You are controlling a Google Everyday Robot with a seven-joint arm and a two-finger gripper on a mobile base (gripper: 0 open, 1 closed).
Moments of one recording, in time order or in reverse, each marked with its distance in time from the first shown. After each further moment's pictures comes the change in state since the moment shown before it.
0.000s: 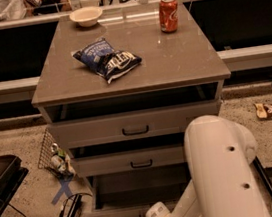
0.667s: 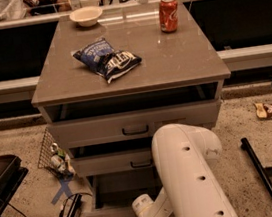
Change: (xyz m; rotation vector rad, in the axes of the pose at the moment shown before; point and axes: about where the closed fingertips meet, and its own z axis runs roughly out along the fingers) arm -0.011 -0.043 0.066 -0.013 0.112 0.034
